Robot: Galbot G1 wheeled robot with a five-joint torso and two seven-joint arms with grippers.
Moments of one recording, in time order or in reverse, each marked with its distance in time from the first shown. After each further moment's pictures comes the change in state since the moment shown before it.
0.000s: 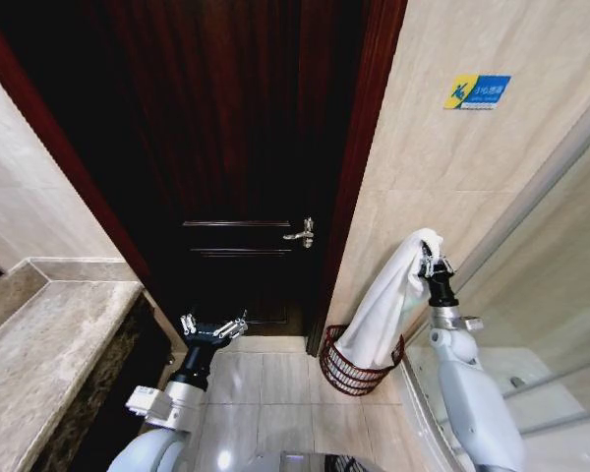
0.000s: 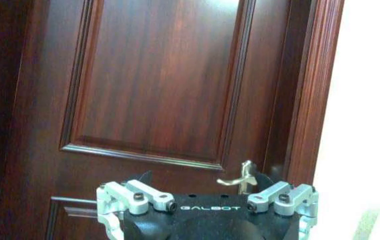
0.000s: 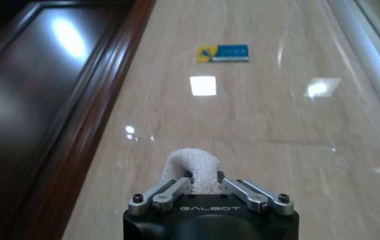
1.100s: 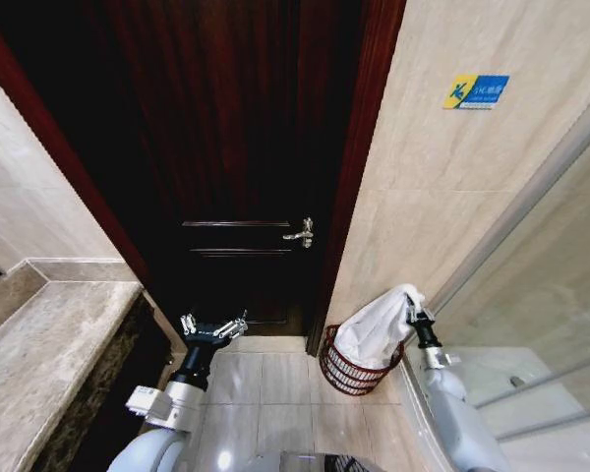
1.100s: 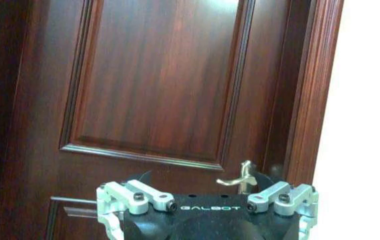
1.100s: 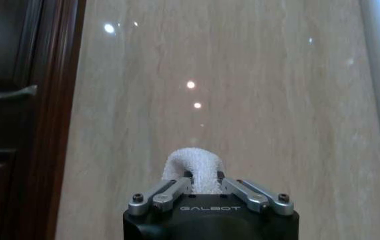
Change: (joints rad) left arm 0.000 0.000 0.000 0.000 0.000 0.000 0.000; right arm 0.014 0.068 0.005 -0.469 -0.060 0.032 -0.108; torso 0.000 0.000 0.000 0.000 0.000
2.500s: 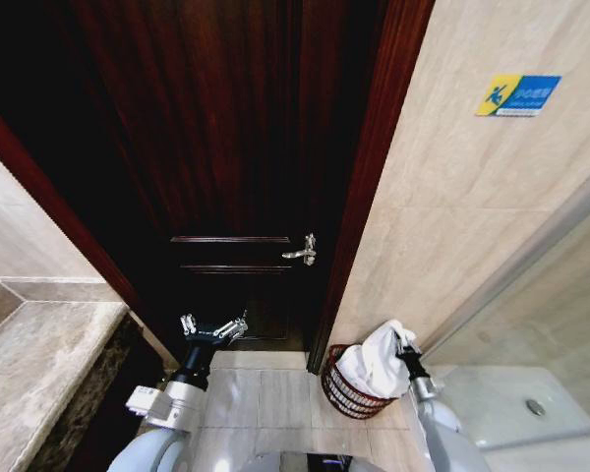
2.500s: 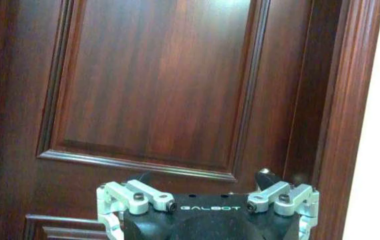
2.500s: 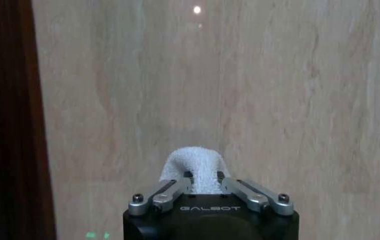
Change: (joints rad) left arm 0.000 0.000 0.000 0.000 0.000 0.000 0.000; right arm -0.086 0.029 0.017 -0.110 -0.231 -0.142 0.116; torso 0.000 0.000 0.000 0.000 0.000
